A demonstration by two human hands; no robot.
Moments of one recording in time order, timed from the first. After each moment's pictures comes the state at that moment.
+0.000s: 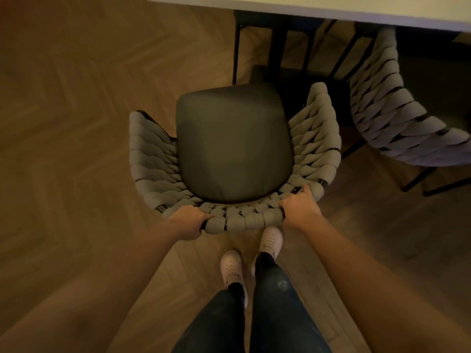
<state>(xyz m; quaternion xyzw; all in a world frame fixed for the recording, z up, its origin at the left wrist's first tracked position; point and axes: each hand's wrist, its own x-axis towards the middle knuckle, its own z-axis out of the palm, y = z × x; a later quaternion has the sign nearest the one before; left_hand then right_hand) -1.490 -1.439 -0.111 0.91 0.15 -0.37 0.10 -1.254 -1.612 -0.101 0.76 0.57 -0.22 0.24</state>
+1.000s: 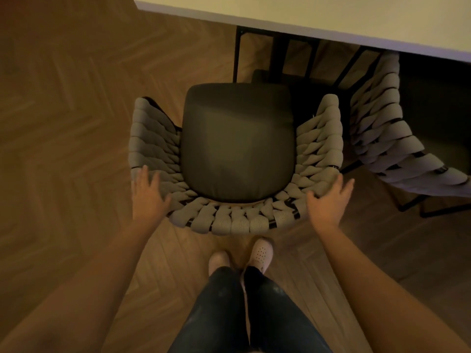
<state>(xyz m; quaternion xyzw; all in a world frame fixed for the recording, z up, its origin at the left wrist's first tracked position) -1.453 -1.364 -0.100 0.83 0.55 -0.04 0.13 -1.144 -1.601 -0.108 0.94 0.11 -0.19 -0.27</state>
